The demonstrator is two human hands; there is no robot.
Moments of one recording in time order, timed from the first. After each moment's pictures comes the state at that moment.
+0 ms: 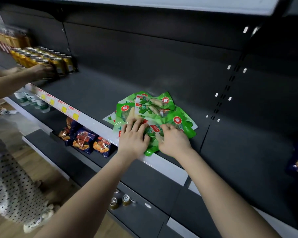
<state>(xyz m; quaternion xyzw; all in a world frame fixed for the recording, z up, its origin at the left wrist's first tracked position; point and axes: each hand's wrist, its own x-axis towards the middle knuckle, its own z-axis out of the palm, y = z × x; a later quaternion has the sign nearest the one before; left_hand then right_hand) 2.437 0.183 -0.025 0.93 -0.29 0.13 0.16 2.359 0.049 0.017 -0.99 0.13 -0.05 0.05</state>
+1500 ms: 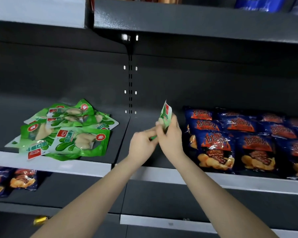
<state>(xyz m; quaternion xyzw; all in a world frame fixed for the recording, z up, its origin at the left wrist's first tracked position) 2.248 0.025 0.028 0.67 -0.53 -0.04 0.51 2.166 -0.041 0.052 -0.77 0.32 -0.45 0.33</state>
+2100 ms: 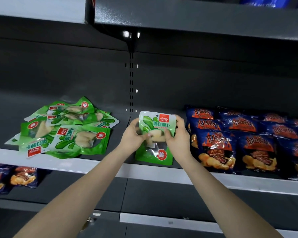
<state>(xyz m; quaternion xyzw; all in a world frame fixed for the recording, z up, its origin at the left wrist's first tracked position) 2.283 0.022 0.030 0.68 -0.38 -0.23 0.58 2.151 -0.063 0.031 -0.77 0.33 -0.44 0.31</state>
